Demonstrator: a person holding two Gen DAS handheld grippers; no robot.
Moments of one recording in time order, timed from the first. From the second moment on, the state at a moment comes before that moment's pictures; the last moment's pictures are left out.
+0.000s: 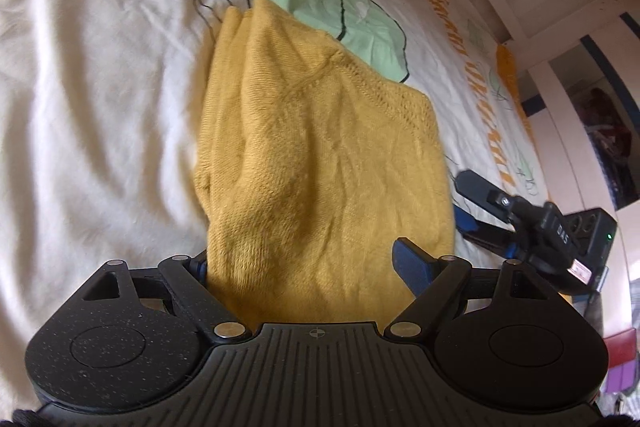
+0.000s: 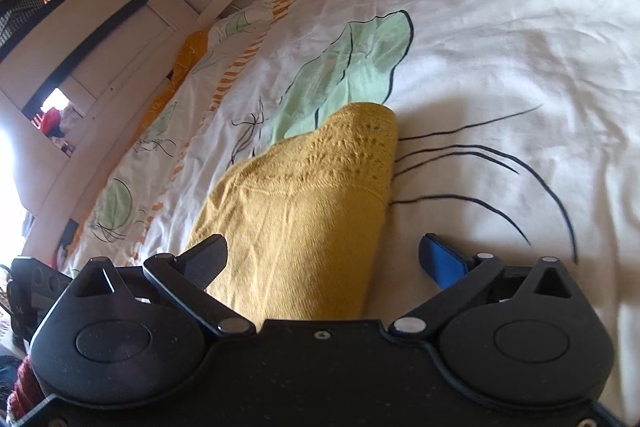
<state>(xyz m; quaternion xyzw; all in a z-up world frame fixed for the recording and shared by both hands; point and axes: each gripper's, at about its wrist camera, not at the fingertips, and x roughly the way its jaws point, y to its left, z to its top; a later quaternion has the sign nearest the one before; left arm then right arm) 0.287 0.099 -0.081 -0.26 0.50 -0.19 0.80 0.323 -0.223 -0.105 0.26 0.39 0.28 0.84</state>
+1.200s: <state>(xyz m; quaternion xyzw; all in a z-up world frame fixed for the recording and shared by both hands) 0.199 0.089 -0.070 -0.30 0.51 -0.27 0.76 0.284 -0.229 -0.079 0.29 0.45 0.28 0.80</state>
